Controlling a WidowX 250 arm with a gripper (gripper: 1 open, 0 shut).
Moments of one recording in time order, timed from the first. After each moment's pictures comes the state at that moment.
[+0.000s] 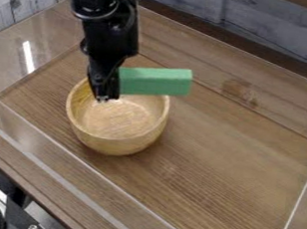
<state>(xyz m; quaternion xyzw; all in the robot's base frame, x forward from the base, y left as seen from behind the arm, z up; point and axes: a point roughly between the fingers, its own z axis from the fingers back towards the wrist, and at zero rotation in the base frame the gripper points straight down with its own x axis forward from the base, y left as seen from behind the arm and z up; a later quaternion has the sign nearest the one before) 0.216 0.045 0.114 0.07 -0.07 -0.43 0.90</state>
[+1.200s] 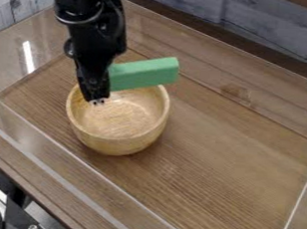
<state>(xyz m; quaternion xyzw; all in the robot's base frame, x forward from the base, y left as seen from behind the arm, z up) 0.202 0.055 0.117 0.09 -0.09 -0.33 0.93</state>
